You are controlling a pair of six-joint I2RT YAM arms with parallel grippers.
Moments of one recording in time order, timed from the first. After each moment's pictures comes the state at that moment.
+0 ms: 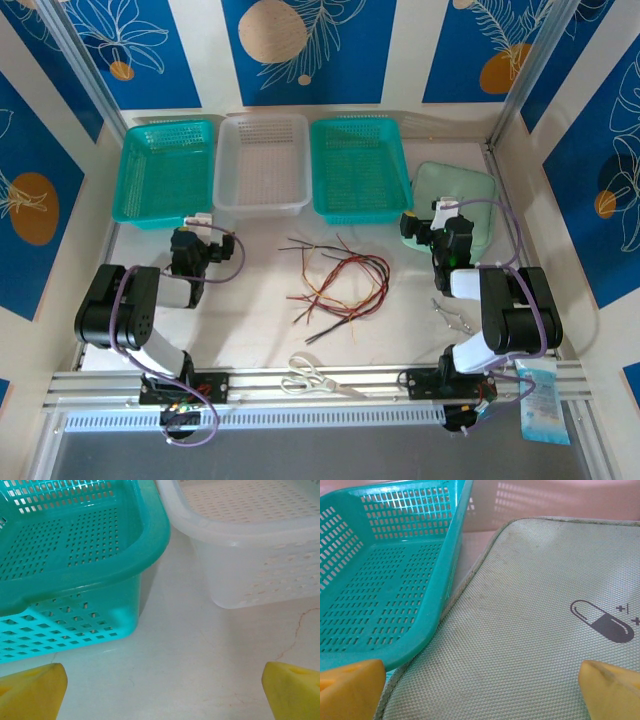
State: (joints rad) left arm -0.07 1.58 0.36 0.83 -0.05 0.08; right arm 0.01 1.50 0.42 0.77 -0.08 0.08
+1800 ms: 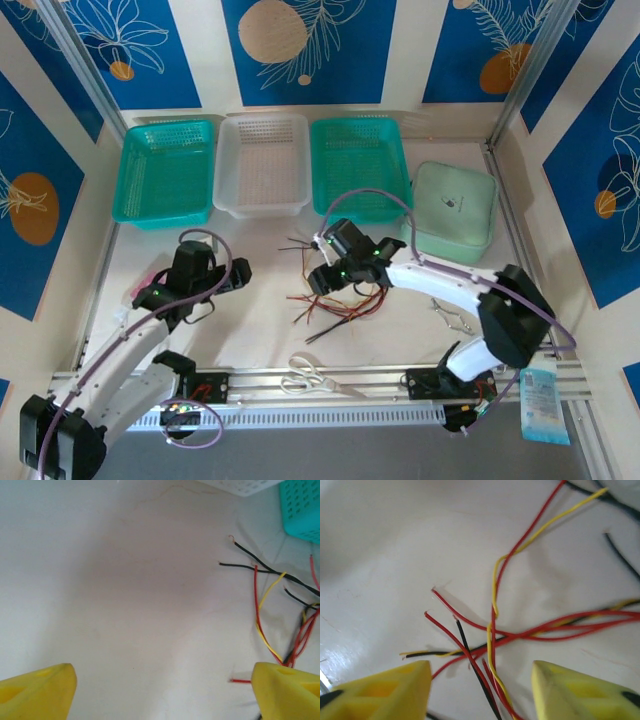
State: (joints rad) left arm -0.39 0.82 0.55 -0.53 0.02 -0.60; right arm 0.82 1.52 0.97 -0.48 -0.18 0.26
